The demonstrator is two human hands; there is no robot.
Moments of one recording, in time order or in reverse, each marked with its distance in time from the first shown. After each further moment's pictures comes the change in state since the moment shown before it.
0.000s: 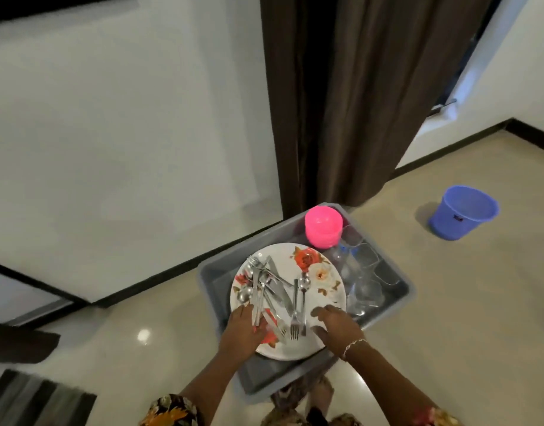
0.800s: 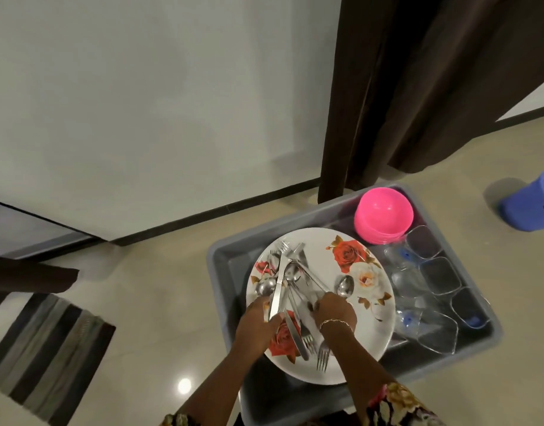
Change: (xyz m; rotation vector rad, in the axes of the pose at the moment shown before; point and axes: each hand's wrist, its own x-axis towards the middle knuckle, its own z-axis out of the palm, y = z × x) left_hand 0.085 -0.022 0.016 -0.334 -0.027 -0.361; right_hand 0.150 -0.022 0.064 0.006 -0.156 0.450
